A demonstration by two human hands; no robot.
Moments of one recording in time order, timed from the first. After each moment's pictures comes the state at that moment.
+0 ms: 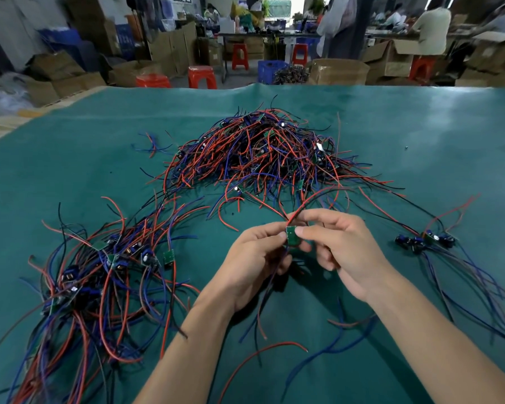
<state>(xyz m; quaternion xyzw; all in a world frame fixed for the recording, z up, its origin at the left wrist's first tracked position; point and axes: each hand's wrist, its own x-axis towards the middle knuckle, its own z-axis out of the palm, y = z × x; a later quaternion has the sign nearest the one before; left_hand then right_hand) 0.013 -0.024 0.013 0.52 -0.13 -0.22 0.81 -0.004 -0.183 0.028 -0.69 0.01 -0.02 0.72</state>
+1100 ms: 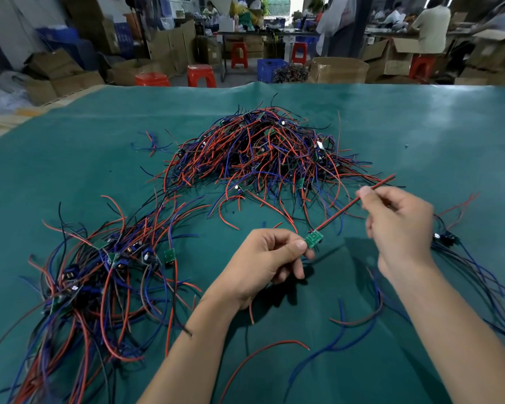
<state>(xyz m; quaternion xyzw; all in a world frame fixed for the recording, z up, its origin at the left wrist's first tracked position) 0.010 -0.019 0.011 0.65 -0.21 -0.20 0.70 0.017 -0.232 0.025 -0.70 0.14 -0.34 0.62</state>
